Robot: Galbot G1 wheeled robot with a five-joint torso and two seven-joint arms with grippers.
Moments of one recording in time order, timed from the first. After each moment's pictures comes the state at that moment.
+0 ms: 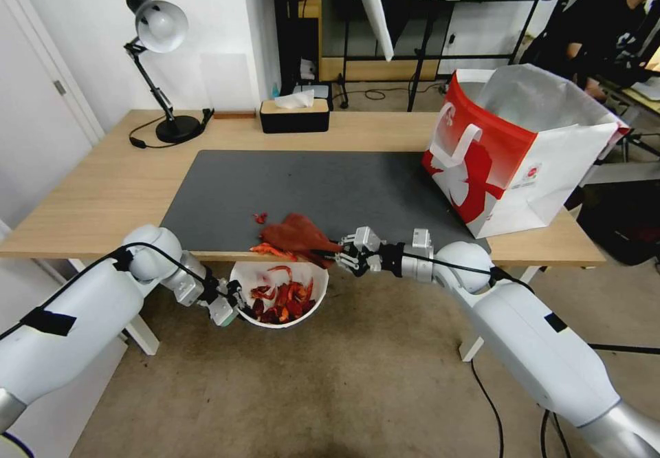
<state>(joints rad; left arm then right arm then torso) 0.62 -0.74 0.11 -1.48 0.30 -0.63 1.26 -0.76 1.02 -0.03 1.60 0.38 -0.04 -0.82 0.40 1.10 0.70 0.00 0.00</state>
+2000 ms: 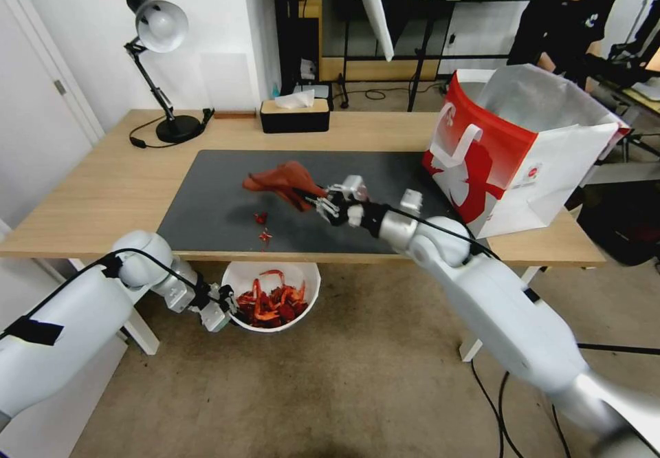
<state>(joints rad) 0.68 -0.70 0.06 -1.50 0.31 -0.63 1.26 -0.51 1.15 -0.16 1.44 0.57 -0.01 -0.53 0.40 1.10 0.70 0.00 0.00</state>
